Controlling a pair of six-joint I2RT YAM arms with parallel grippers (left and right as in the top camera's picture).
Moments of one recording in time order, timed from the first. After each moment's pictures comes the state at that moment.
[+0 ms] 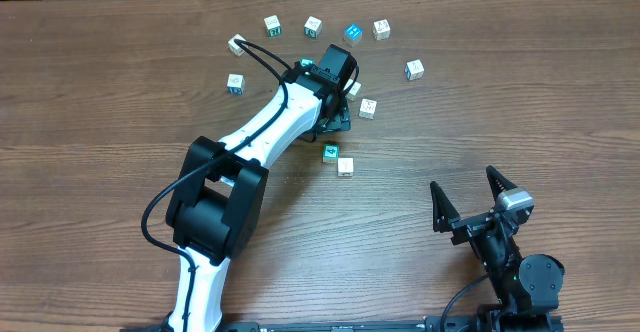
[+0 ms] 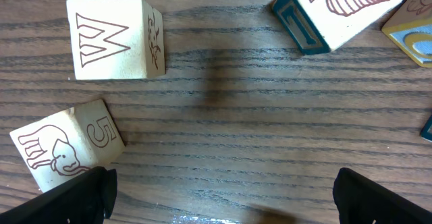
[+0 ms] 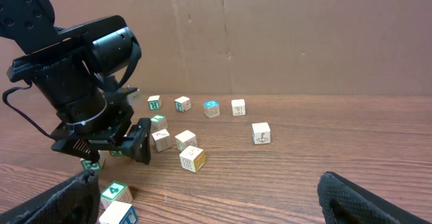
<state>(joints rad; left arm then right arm) -0.53 2.17 1.67 -0.84 -0.20 -0.66 0.02 0.01 0.02 -0.01 -0.27 0.11</state>
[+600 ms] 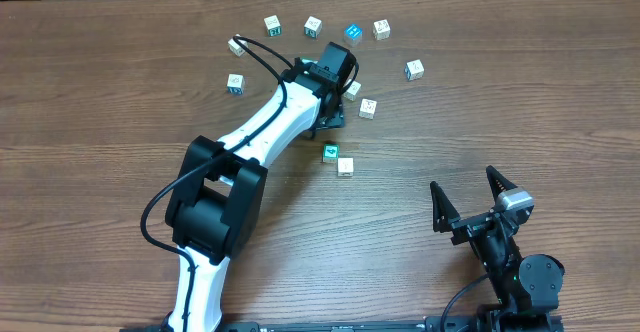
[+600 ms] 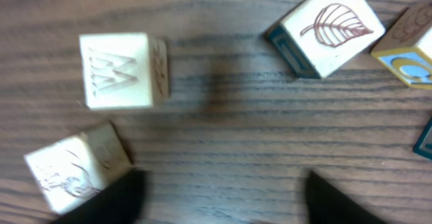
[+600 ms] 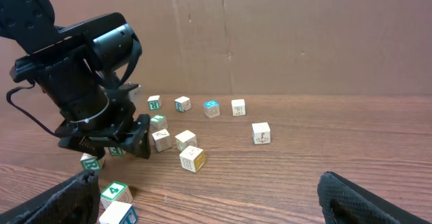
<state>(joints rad) -0.52 2.17 1.67 -0.81 -0.22 -0.63 0.02 0.01 0.02 -0.01 -0.27 0.11</state>
